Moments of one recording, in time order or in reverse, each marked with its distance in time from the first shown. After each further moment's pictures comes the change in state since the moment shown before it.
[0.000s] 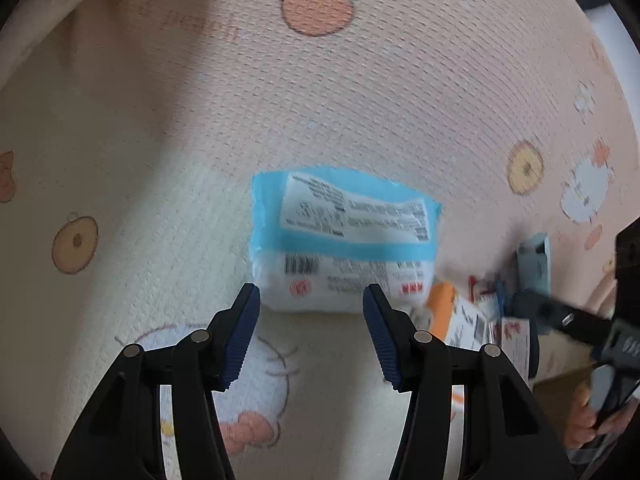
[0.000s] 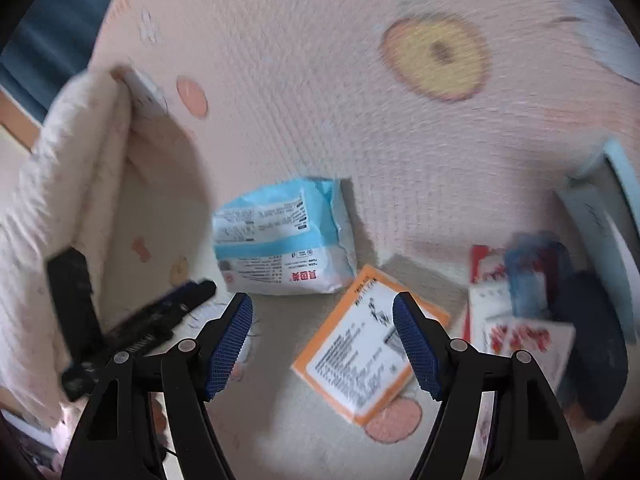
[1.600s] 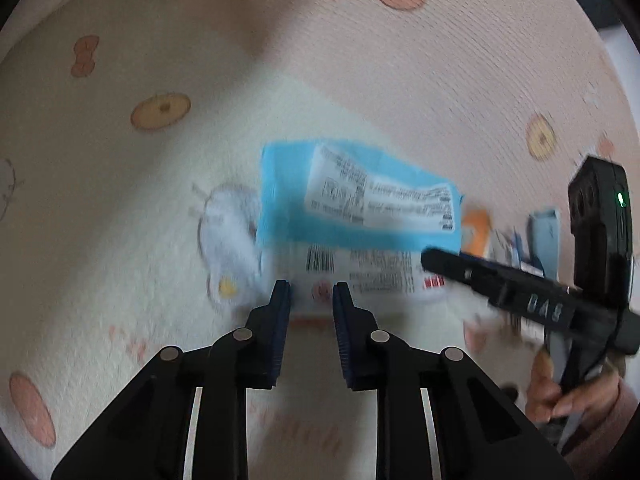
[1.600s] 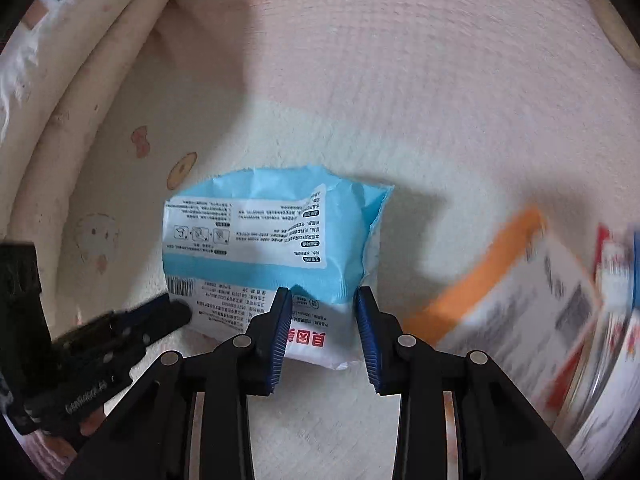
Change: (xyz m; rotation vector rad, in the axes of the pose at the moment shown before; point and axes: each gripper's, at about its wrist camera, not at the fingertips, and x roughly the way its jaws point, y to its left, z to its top) left arm -0.031 0.044 -0.116 -0.095 0.042 0.026; right arm 0.091 0.069 -0.062 -0.183 0.151 -0.043
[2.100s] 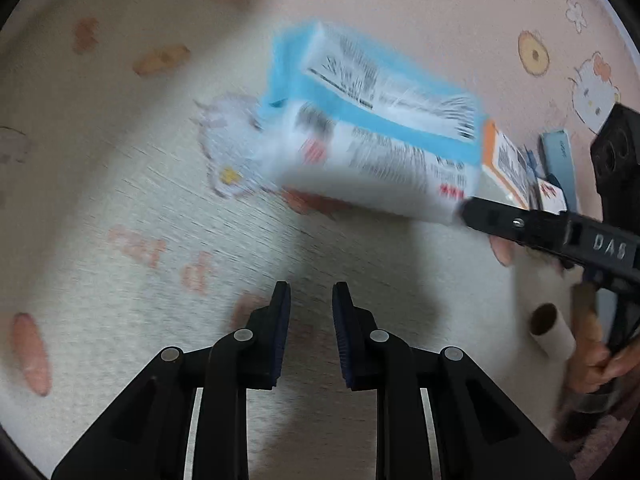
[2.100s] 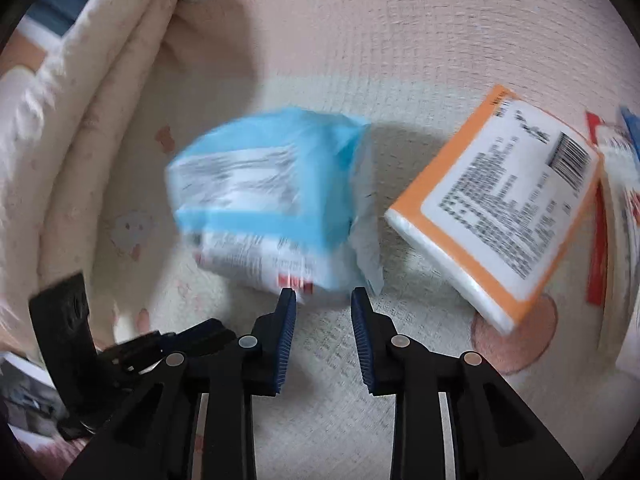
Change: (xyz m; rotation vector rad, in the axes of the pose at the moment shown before) left arm -0.003 -0.008 -0.055 0.085 0.075 0.104; right arm -0.007 -0.016 -0.053 0.130 -0.010 0.136
